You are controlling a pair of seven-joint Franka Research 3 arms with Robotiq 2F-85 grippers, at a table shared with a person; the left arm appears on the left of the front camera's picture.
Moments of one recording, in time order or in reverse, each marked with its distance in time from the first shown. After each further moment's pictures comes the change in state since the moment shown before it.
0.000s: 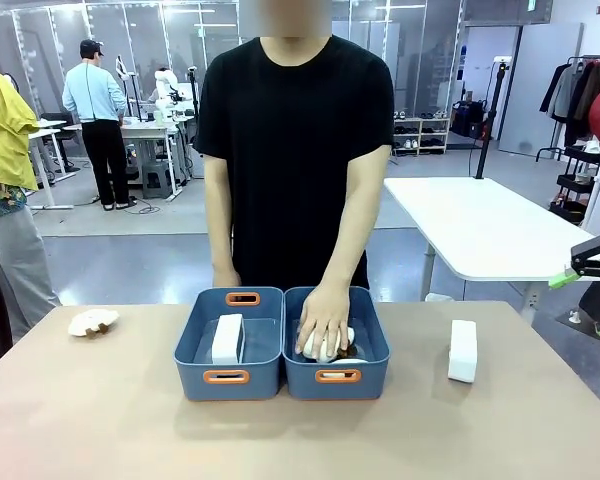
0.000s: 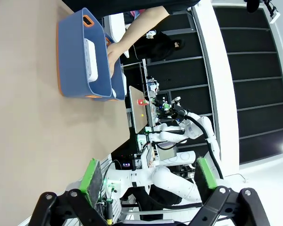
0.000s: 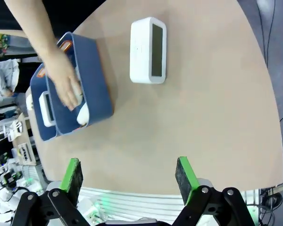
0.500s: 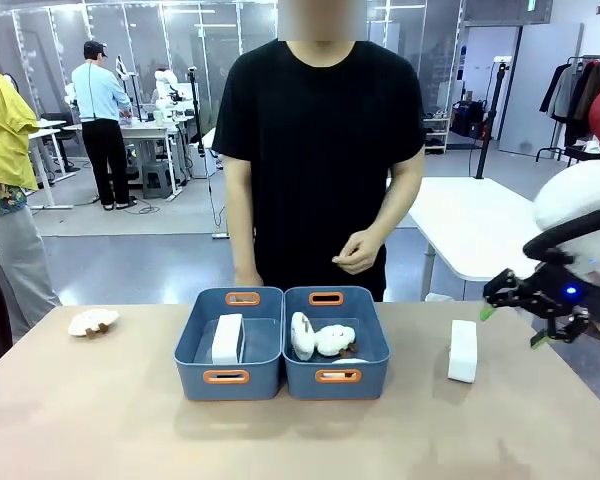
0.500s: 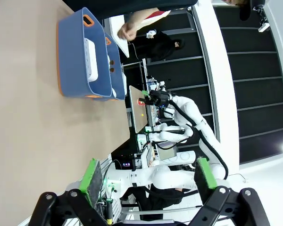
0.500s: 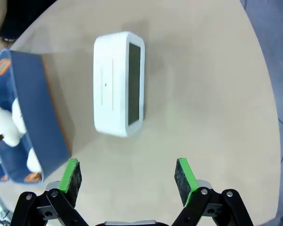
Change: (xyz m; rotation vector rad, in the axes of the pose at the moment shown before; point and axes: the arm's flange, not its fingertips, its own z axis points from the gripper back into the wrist) left arm 0.000 0.000 -0.001 0.000 0.002 0.000; right arm 0.047 0.026 -0.141 -0.289 0.017 0.043
